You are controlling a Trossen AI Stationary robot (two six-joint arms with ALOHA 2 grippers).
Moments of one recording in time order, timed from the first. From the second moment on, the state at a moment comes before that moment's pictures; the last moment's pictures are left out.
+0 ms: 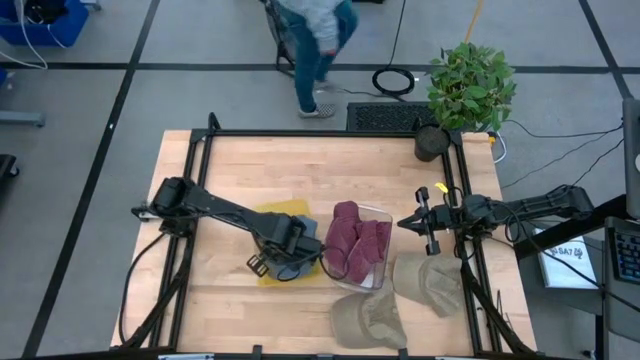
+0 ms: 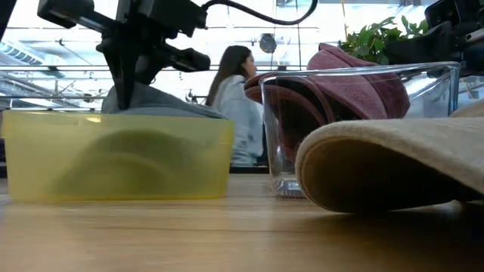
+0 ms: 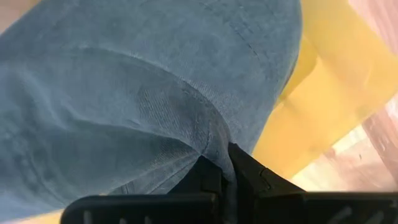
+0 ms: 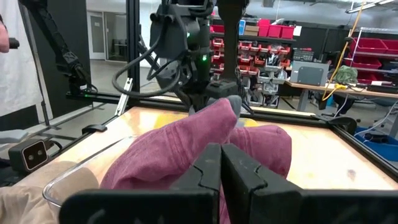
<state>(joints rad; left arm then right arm) -0.27 1.93 1.59 -1.37 0.00 0.45 0.14 0.31 0.02 0.35 0.00 -0.06</state>
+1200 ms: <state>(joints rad) -0.29 1.95 1.38 -1.17 0.13 0.38 0.14 0.31 0.02 0.36 0.00 -0.06</state>
